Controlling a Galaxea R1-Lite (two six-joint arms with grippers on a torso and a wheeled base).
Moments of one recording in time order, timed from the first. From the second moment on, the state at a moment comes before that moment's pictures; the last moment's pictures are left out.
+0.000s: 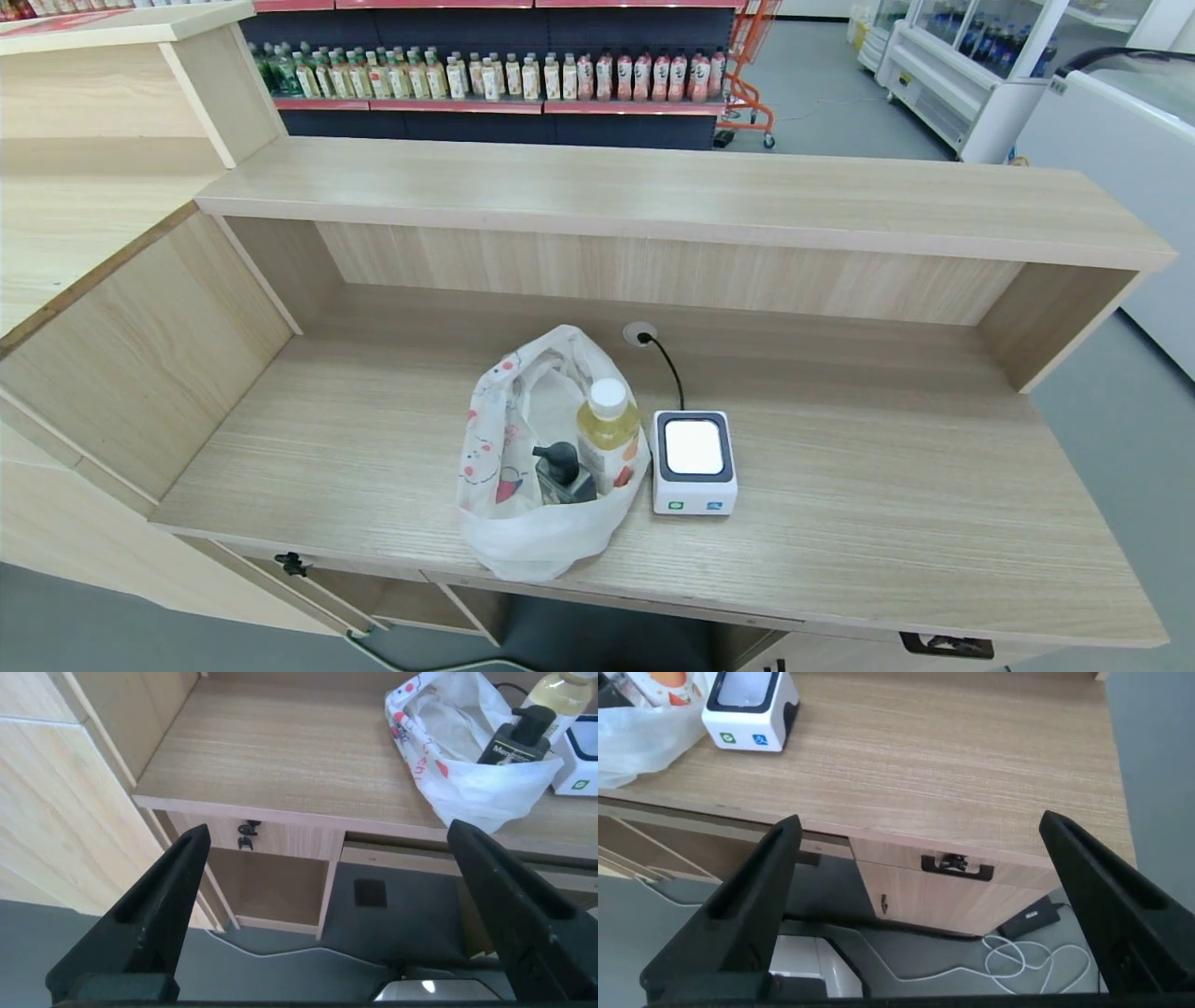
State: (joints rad) left arm 0.00 0.01 0.00 0.00 -0.01 0.00; right arm -0.05 0.07 0.00 0.02 0.11 -0.07
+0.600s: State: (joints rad) left arm 0.00 0.00 0.00 0.00 -0.01 0.00; right arm -0.05 0.08 0.00 0.02 0.11 -0.07
